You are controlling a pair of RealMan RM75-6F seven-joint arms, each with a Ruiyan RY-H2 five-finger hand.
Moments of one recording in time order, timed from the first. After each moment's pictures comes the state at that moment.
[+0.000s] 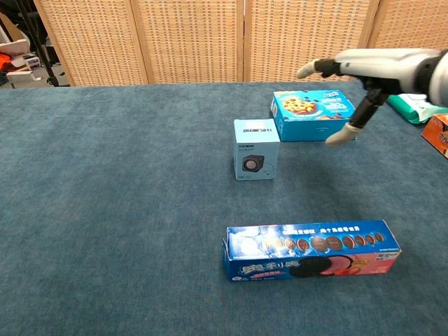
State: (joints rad) left arm 0.00 -1.04 -0.05 -1.70 1.49 1.57 -0.01; right arm 0.76 -1.35 0.31 -1.70 -0.90 0.88 -0.48
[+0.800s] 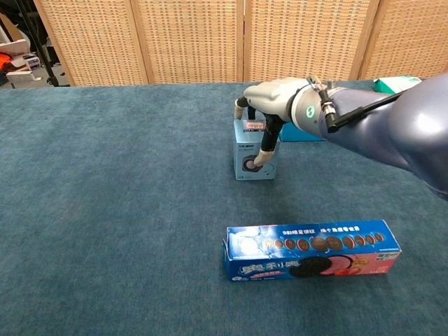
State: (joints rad) left arm -0.02 -1.03 -0.08 -1.69 1.39 1.49 -0.03; right arm 1.10 -1.72 0.29 -1.40 -0.53 1.01 -0.88
